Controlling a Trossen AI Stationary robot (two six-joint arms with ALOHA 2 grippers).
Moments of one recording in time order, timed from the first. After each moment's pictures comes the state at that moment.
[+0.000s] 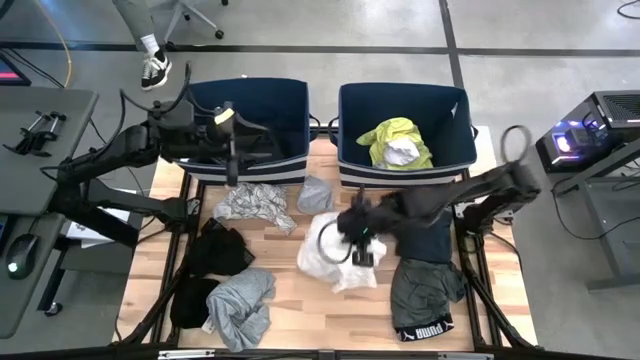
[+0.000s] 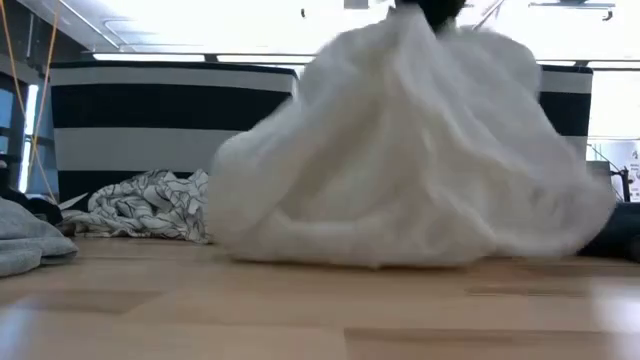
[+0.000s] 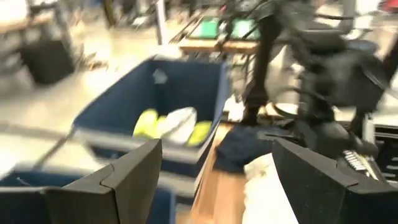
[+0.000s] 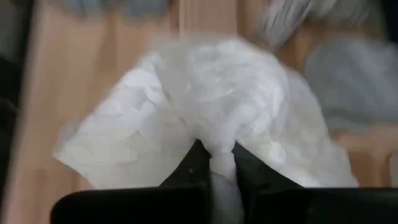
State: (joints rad) left arm 0.20 1.01 1.34 -0.55 -0.01 0.05; right arm 0.23 1.62 1.41 -0.75 0.08 0.22
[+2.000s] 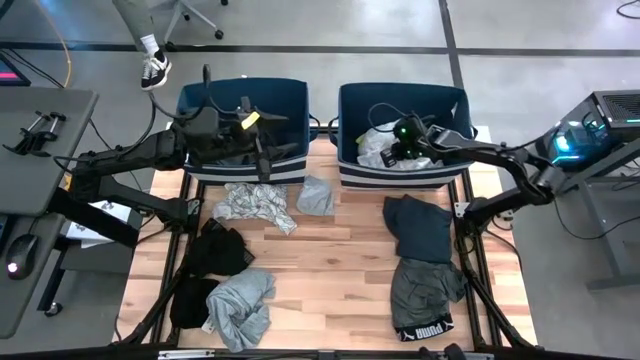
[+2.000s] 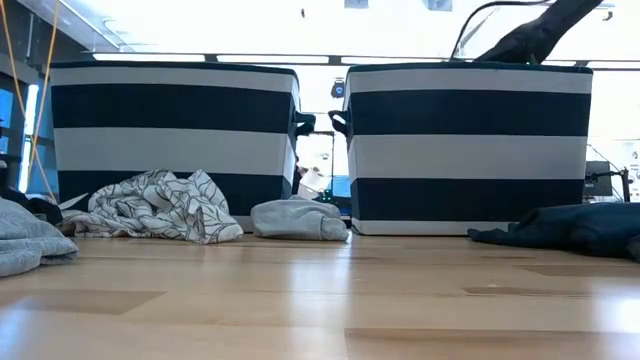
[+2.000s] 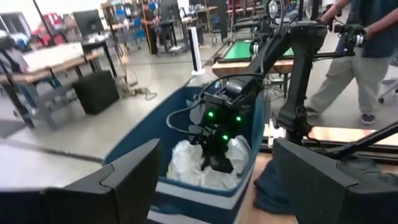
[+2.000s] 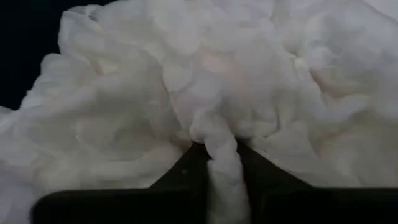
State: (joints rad) left arm 0.12 1.15 1.34 -0.31 -0.25 0.13; right arm -0.74 1.42 0.78 -0.40 0.17 0.25
